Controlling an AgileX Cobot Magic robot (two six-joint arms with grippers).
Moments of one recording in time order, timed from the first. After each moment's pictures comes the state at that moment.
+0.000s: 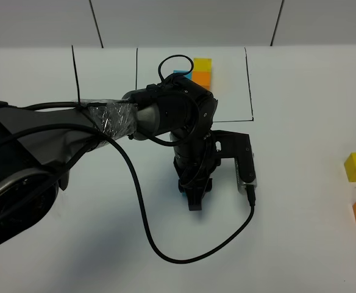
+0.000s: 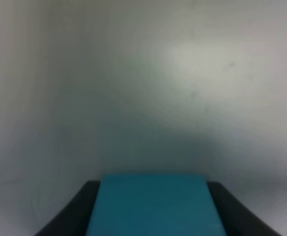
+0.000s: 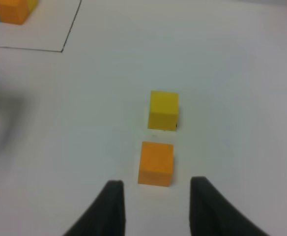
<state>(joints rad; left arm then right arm) -0.77 2.28 -1.65 -0.02 0.87 0.82 0.05 -0.01 -0.50 0.00 1.07 -0.07</state>
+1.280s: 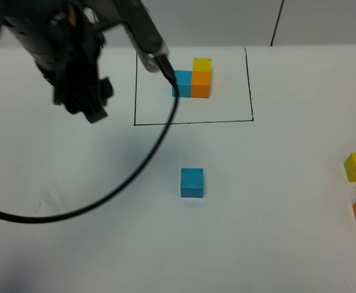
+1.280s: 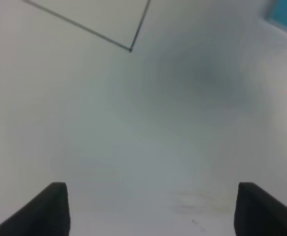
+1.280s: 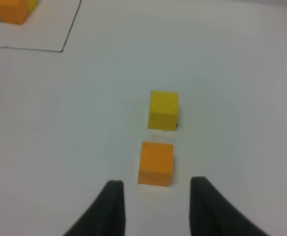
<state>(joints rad) -0.60 1.61 -1.59 0.26 1.19 0.43 0.05 -0.01 -0.50 0.00 1.07 -0.07</state>
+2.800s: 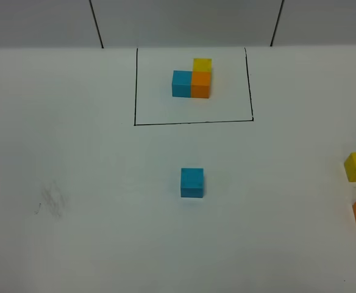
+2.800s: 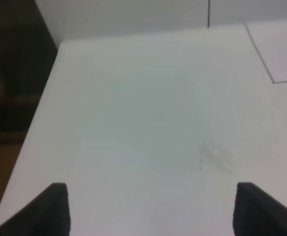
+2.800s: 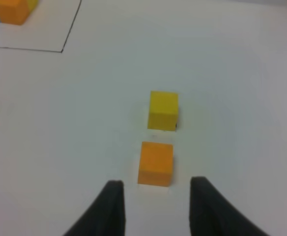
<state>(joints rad) 0.06 -0.01 -0.73 0.05 1.19 0.09 0.05 -0.01 -0.50 0.00 1.07 -0.07</state>
